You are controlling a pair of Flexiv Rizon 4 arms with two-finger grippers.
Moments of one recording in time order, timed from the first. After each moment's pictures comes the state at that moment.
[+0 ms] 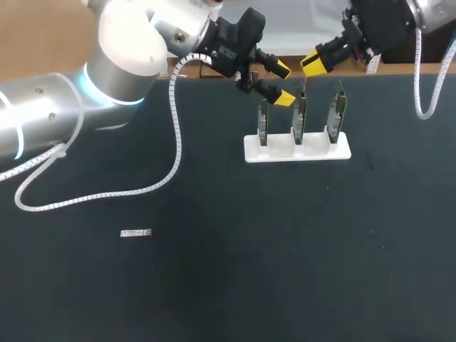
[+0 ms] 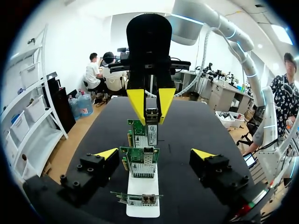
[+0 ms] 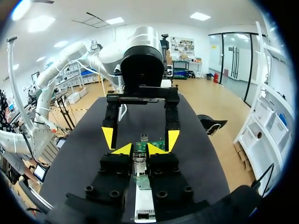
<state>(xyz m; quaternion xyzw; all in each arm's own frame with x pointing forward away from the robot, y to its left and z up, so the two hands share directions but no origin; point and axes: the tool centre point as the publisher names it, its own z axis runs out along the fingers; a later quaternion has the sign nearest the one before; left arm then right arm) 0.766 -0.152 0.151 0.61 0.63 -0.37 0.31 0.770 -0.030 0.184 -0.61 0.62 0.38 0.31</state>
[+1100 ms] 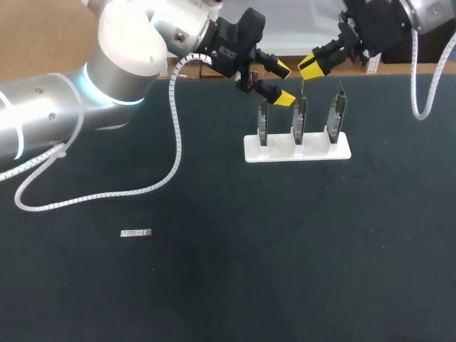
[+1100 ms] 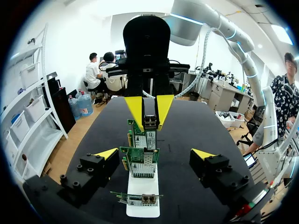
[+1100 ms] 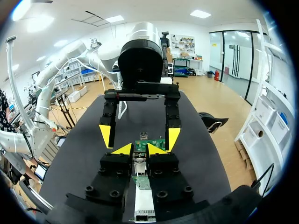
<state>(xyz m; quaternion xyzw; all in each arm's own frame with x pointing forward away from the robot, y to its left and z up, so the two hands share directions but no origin) 0.766 -0.152 0.151 0.61 0.63 -0.37 0.31 0.771 -0.026 0.177 -0.61 0.62 0.38 0.30</state>
